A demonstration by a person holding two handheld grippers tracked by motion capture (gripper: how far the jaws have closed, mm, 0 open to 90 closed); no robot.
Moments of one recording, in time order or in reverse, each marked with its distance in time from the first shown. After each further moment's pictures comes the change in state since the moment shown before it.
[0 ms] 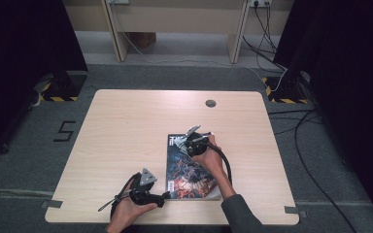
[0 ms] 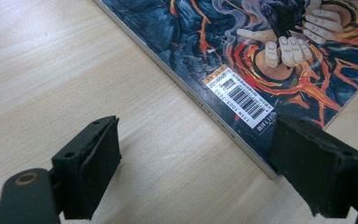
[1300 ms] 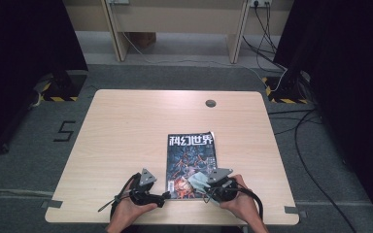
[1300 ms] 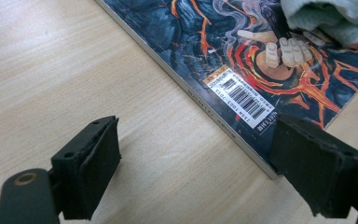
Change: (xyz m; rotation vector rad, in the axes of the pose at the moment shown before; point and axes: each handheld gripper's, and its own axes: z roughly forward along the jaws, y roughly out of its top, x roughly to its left) left arm 0.001 -0.001 0.000 -0.002 -0.006 -0.013; right arm 0.049 -0.126 -0.080 -0.090 0.115 -0.059
